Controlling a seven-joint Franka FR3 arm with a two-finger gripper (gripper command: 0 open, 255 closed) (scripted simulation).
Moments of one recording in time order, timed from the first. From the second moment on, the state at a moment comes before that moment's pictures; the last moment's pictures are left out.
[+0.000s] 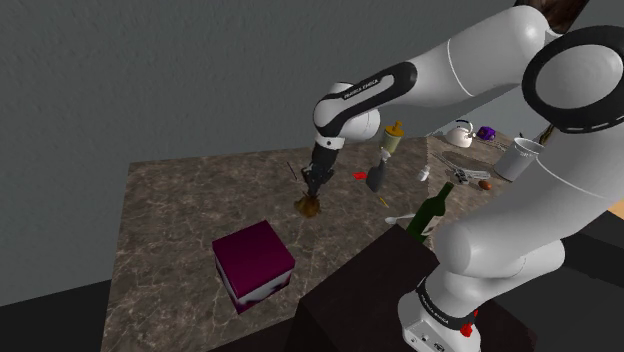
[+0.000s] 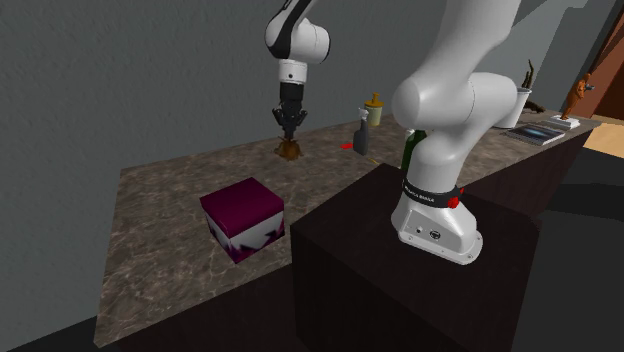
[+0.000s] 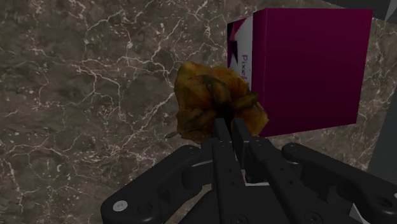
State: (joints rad) arm -0.60 -0.01 0.62 -2.41 0.34 2.26 -0.12
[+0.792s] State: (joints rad) arm -0.44 0.00 0.78 -2.35 0.37 2.30 0.19
